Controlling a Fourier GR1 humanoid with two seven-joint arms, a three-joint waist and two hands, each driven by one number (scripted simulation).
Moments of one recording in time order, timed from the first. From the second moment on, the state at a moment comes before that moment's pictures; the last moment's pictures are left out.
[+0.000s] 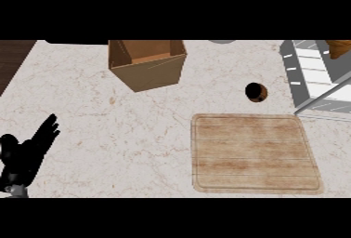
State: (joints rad) left arm 0.02 0.27 0.22 -1.39 -0.01 -0.16 0.15; right arm -1.04 -0.48 -0.34 -0.83 0.87 -0.14 0.10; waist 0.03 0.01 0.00
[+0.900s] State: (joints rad) left arm -0.02 0.26 0.21 -1.36 -0.02 -0.16 0.16; right arm -1.23 -0.74 -0.13 -0.40 1.22 -0.21 -0.18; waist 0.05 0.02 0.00
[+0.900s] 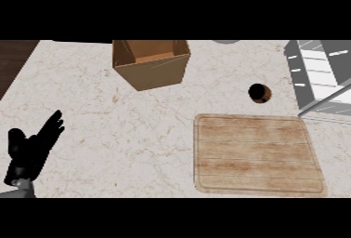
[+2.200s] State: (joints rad) left arm 0.00 0.26 0.22 -1.38 -0.02 -0.16 0.16; right arm -1.32 -0.84 -0.33 -0.19 1.09 -0.08 0.00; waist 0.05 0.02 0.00
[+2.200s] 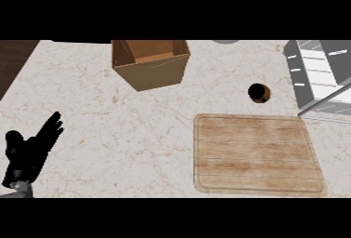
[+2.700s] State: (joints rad) left arm 0.03 0.25 0.23 -1.39 -0.02 -0.15 0.16; right arm -1.32 -1.03 -0.57 -0.14 0.85 0.02 0.05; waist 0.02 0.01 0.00
